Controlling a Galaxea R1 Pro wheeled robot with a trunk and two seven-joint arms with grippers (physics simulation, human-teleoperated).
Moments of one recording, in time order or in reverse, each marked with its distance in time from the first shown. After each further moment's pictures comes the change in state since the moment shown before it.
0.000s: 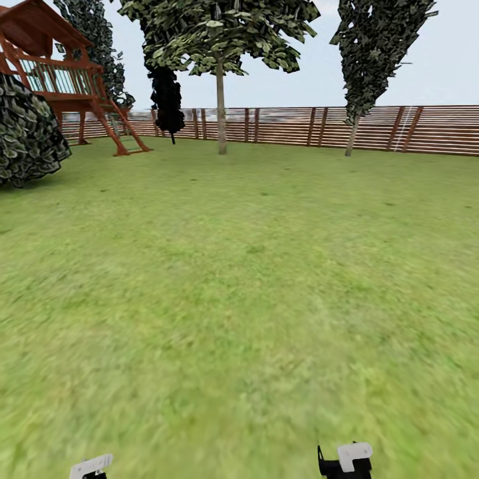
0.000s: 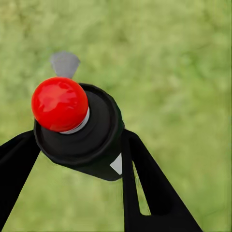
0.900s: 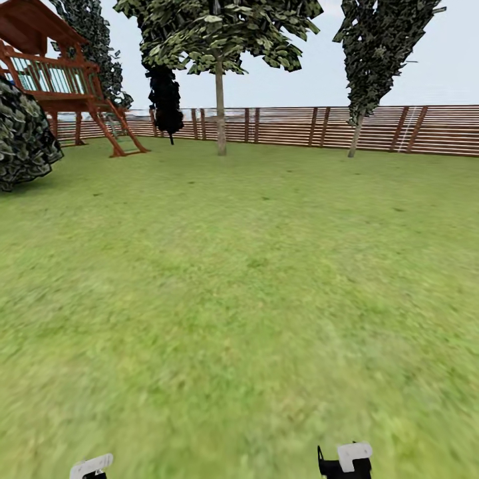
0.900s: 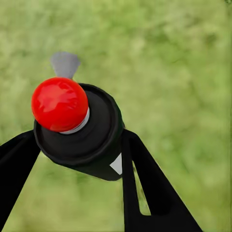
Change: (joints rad) left arm 0.000 0.000 0.000 0.000 0.000 0.000 0.000; right arm 0.000 0.000 0.000 0.000 0.000 0.000 0.000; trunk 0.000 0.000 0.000
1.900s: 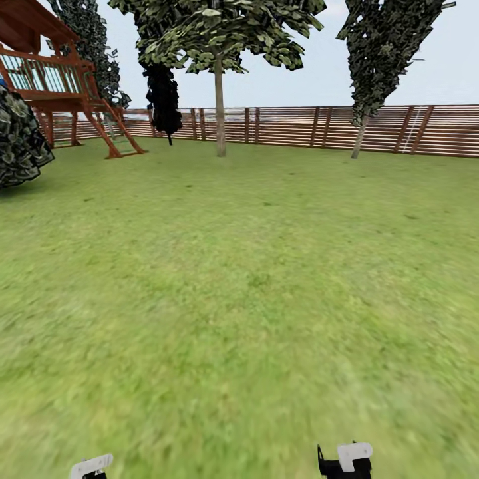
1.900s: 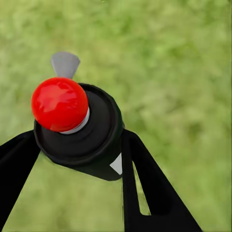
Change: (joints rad) left arm 0.000 0.000 0.000 -0.001 0.000 0.000 0.000; right arm 0.000 0.000 0.000 0.000 0.000 0.000 0.000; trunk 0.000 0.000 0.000
